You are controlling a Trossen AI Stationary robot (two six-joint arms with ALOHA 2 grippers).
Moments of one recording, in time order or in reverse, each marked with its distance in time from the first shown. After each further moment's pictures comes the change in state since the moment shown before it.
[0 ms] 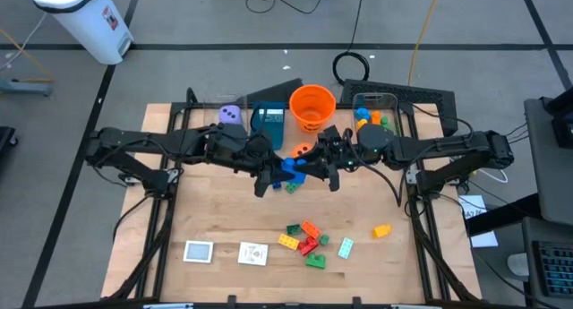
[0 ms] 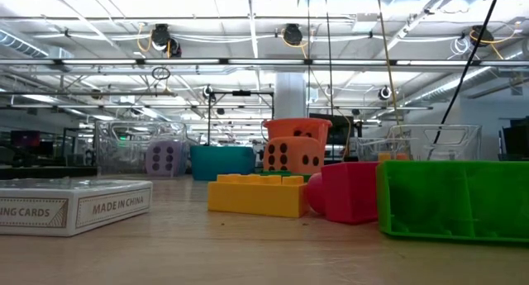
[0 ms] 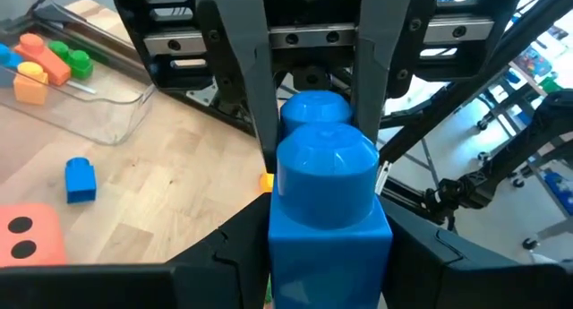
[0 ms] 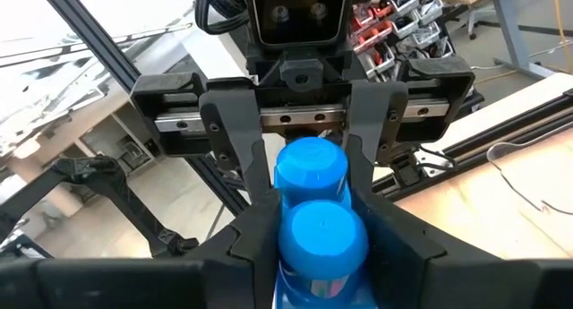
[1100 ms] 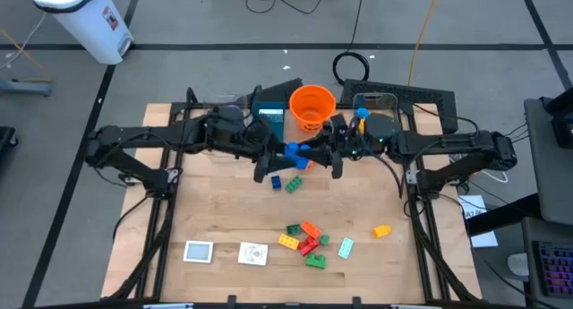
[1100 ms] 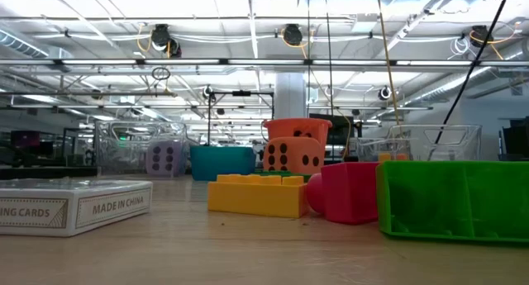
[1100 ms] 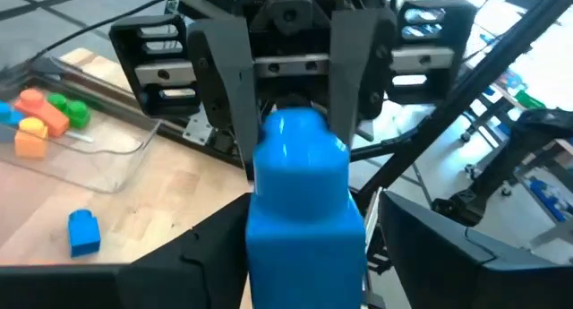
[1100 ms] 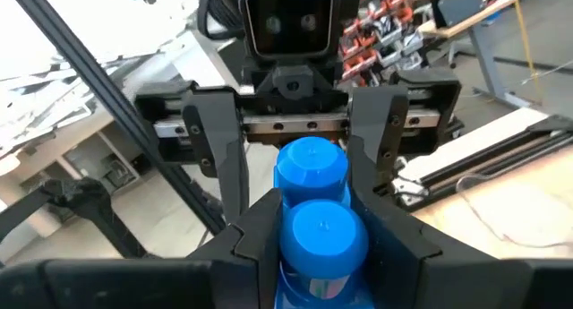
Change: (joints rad) left arm 0.105 -0.009 0.003 0.081 0.127 0.080; right arm -0.082 -0.042 -0.001 0.008 0.001 -0.026
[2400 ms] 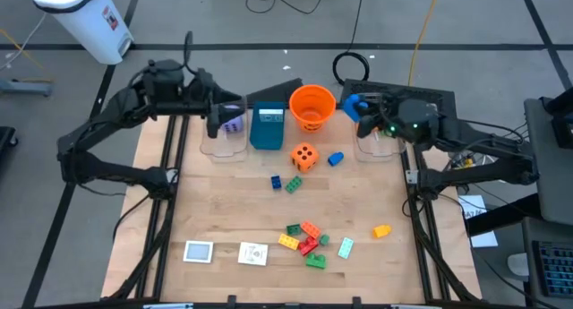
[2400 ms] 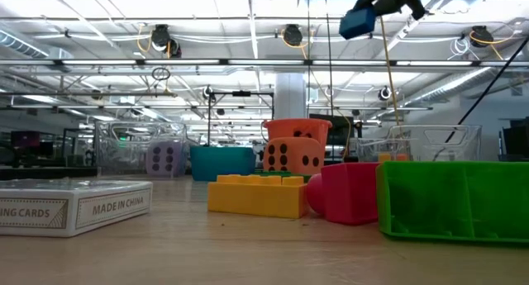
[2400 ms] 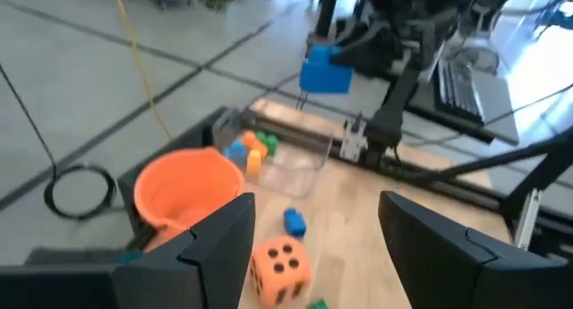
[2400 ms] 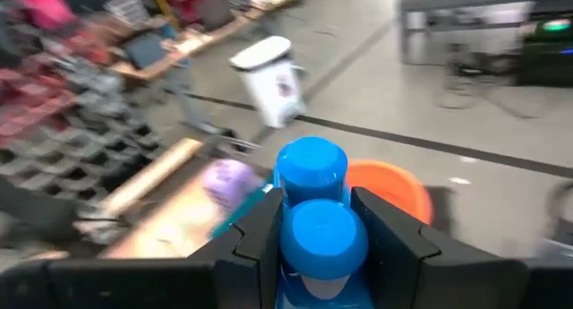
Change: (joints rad) left arm 0.389 -0.287 0.057 -0.441 0.010 0.327; right arm -0.142 -0.333 0.000 -0.711 0.692 -0.053
